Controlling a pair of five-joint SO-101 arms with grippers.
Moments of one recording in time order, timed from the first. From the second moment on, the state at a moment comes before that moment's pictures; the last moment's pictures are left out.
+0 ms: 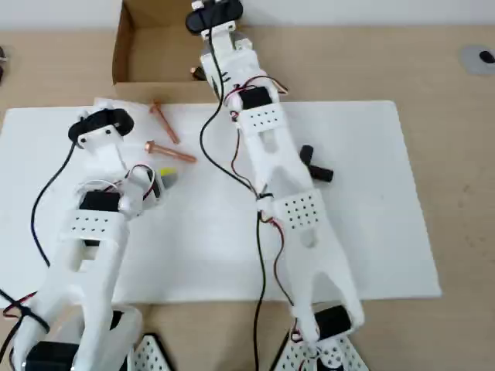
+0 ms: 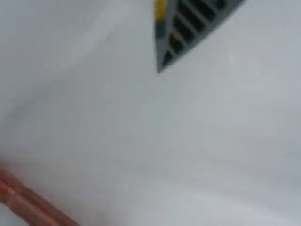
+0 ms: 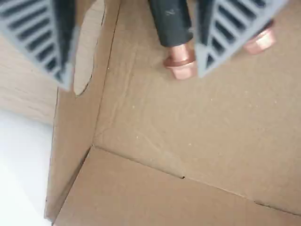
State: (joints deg) left arm 0.1 -30.6 55.6 39.4 10.0; right arm -21.5 72.5 -73.1 31.3 -0.4
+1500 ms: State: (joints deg) left arm -4.7 8.5 21.5 46.4 28.4; right arm -12.1 13.7 -25.4 100.8 10.9
